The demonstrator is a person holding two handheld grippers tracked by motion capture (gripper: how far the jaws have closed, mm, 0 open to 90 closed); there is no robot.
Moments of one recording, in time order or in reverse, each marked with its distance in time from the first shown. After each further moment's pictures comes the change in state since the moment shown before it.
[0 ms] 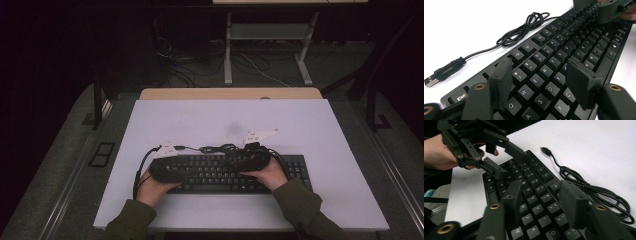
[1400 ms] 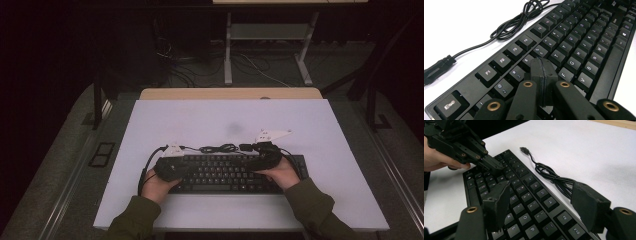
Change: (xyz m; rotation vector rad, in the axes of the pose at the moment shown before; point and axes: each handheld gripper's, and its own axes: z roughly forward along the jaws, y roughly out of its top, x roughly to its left) left arm 0.003 0.001 0.016 0.086 -0.020 0.054; right arm -0.016 -0.012 -0.023 -0.034 -0.116 0.010
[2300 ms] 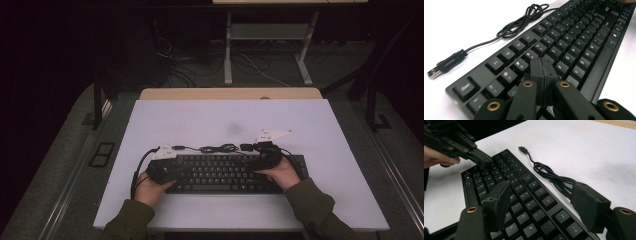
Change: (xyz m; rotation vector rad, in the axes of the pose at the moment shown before) left arm 0.000 -0.006 -0.015 -0.045 0.003 -0.024; right arm -0.001 -0.001 -0.001 0.004 -0.008 0.004
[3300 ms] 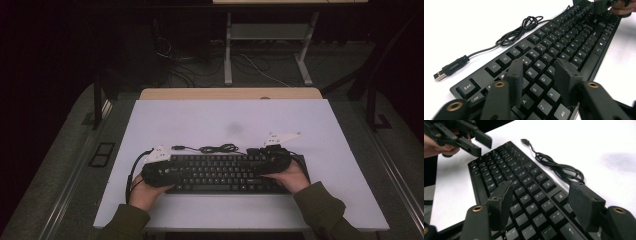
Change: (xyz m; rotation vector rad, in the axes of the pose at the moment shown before) left arm -0.007 -0.005 -0.022 -0.076 -0.004 -0.011; right arm -0.002 -0.009 -0.021 0.026 0.014 0.008
